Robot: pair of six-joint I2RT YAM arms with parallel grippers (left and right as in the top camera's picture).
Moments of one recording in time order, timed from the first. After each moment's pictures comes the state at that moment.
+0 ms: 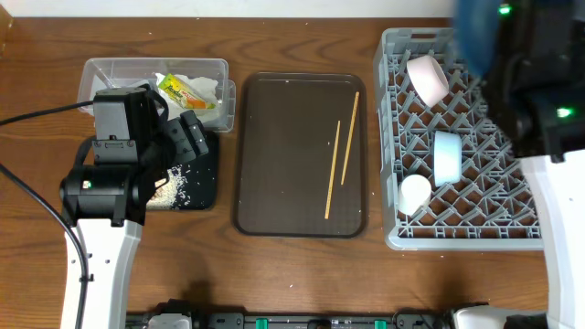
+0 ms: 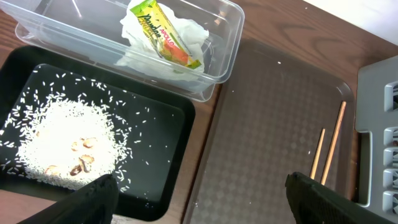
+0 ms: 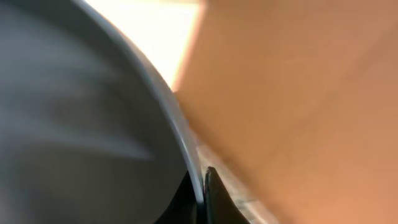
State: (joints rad) left arm -0.01 1.17 1.25 -0.94 0.05 -0.38; right arm 0.16 1.50 1.82 -0.84 1.05 0.09
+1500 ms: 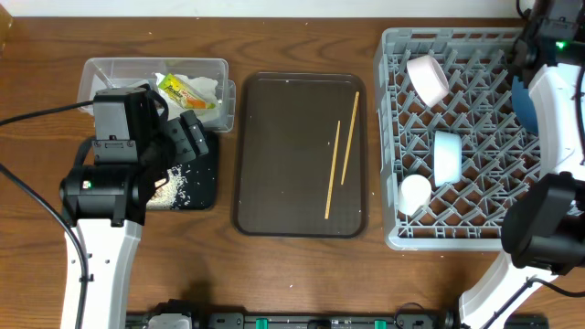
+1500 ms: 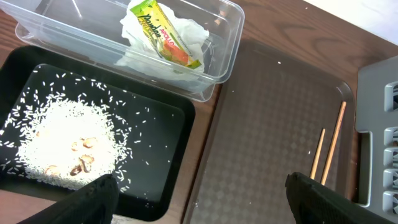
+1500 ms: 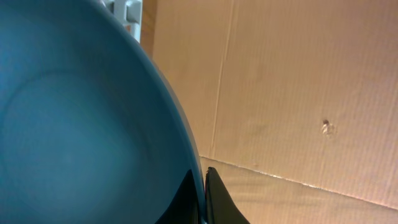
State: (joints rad) left arm -0.01 1.17 1.25 -0.94 0.05 -0.38; right arm -0.17 1.98 1.82 -0.55 0.92 -0.89
